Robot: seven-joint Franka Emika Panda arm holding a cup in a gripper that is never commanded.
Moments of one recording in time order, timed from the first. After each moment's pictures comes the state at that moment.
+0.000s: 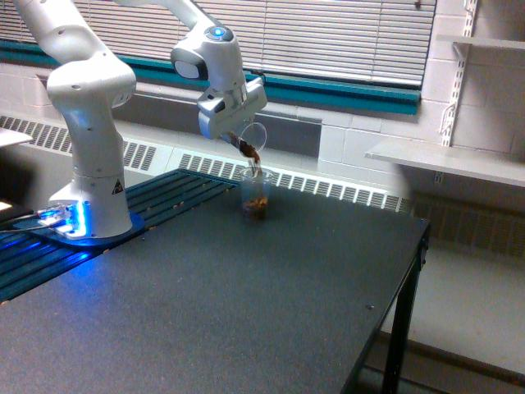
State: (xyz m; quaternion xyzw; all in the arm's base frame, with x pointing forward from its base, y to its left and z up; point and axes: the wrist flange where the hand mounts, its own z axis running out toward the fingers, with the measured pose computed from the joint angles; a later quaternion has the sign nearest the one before) arm 0.186 0.281 0.301 -0.80 0.55 0.14 0.20
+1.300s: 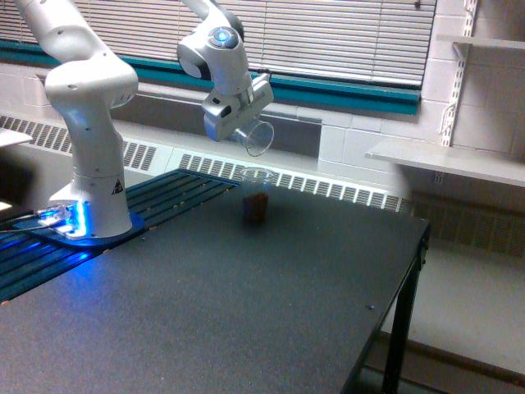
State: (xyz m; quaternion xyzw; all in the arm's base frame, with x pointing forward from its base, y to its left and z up) arm 0.225 0.242 0.313 -0.79 0.53 0.19 0.24
